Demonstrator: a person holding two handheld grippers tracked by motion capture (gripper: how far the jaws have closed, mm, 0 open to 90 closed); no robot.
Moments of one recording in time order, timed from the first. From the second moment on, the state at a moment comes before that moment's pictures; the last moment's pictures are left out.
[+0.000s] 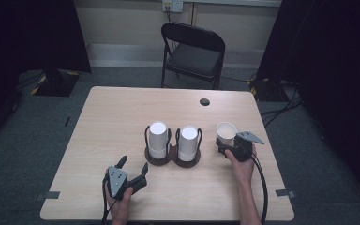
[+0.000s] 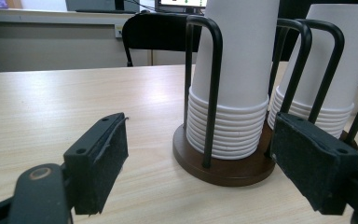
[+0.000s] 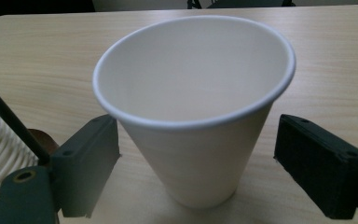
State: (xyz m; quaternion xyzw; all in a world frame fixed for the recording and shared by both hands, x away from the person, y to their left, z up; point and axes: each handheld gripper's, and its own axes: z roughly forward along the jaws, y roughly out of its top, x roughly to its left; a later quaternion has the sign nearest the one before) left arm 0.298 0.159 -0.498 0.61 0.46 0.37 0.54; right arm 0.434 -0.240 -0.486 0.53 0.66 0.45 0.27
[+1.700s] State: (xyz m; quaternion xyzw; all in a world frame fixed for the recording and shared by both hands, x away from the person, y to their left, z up) left arm 0.300 0.157 -0.498 0.61 0.46 0.37 0.53; right arm 0.325 -0.196 -0.479 0.50 0.62 0.50 0.34
